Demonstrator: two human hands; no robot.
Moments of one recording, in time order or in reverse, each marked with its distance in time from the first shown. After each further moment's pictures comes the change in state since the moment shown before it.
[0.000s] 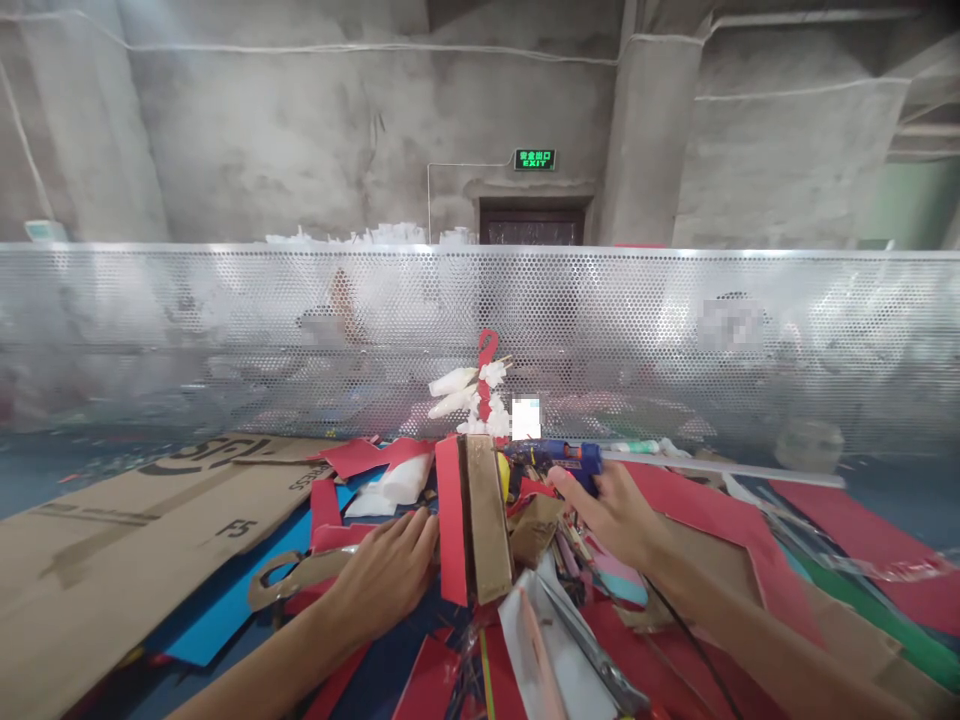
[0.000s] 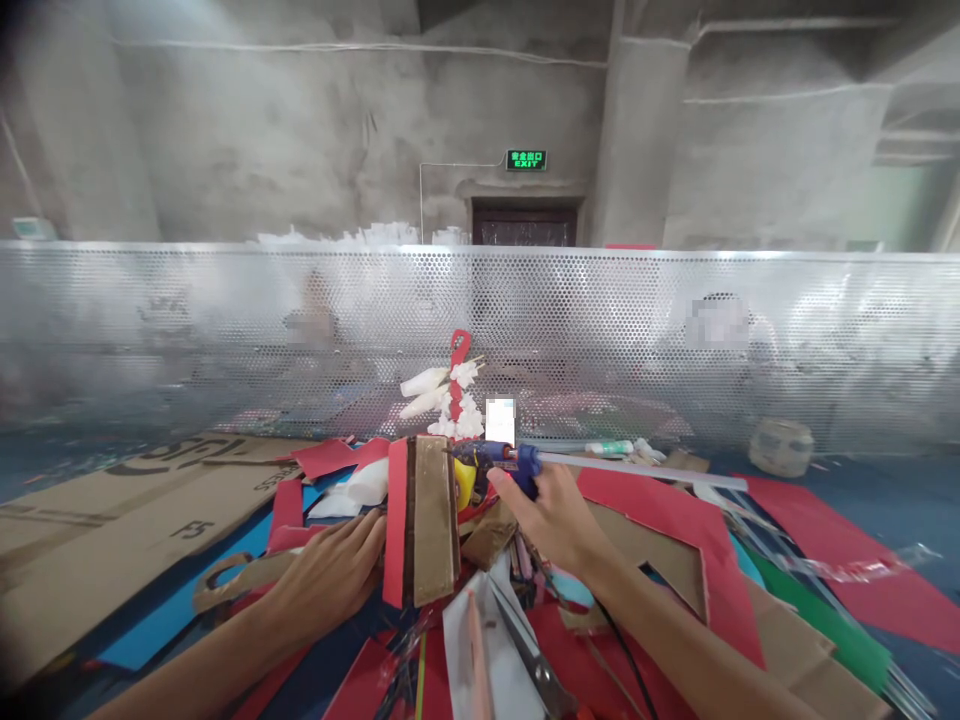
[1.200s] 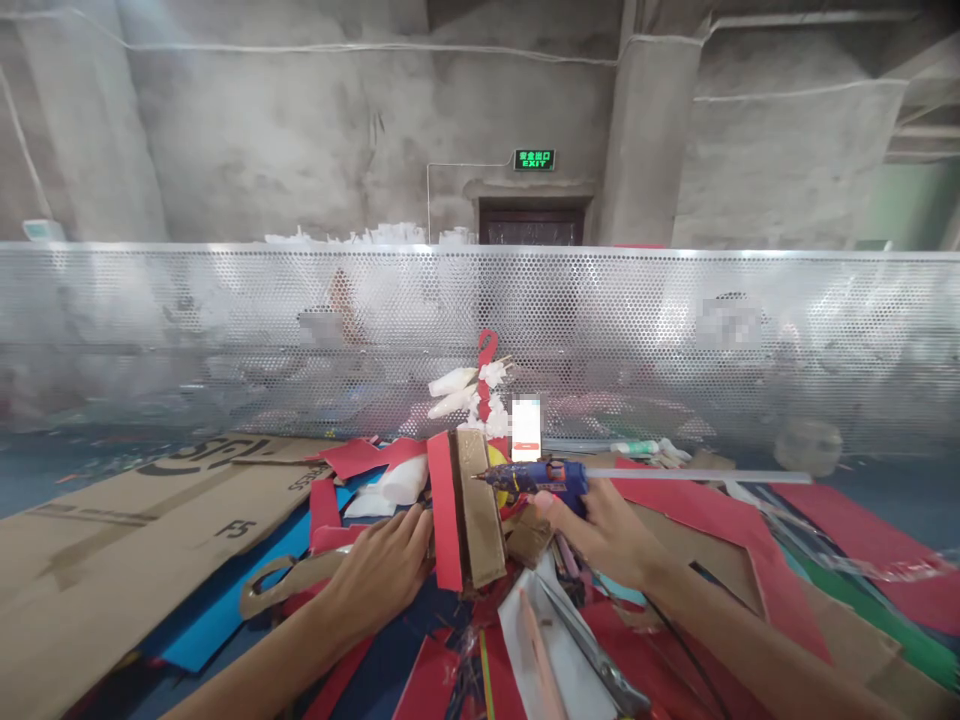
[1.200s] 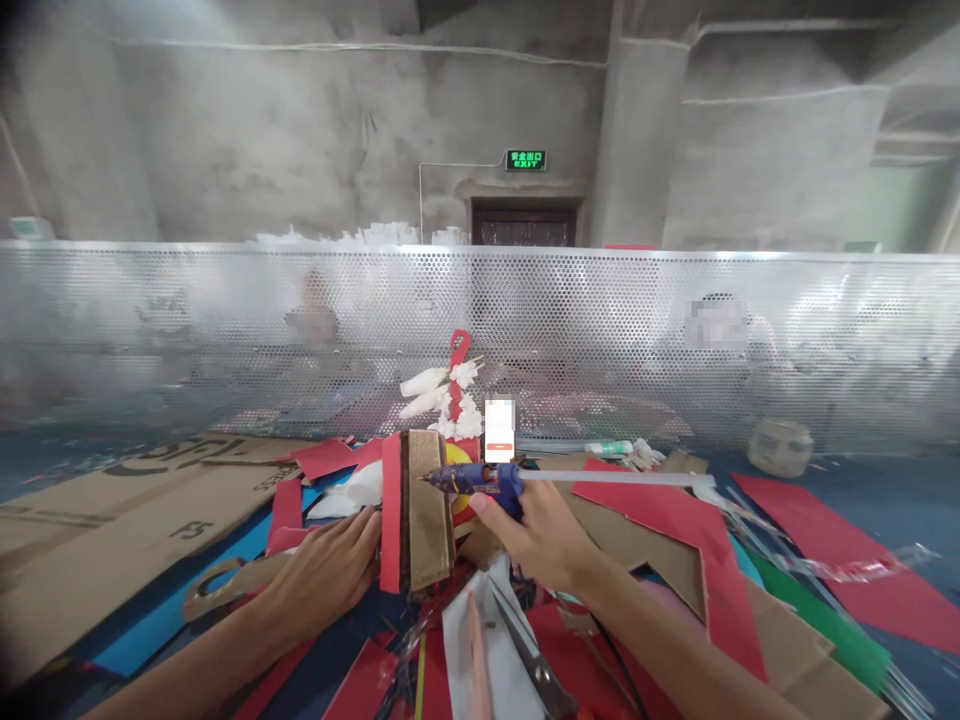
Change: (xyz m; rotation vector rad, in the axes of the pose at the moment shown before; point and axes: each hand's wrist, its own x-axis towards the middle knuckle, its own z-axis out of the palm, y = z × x) left_hand 0.001 -0.004 0.002 -0.064 -0.076 -0.116; right_hand -0.008 -0.015 0.005 0.080 -0.161 -0.046
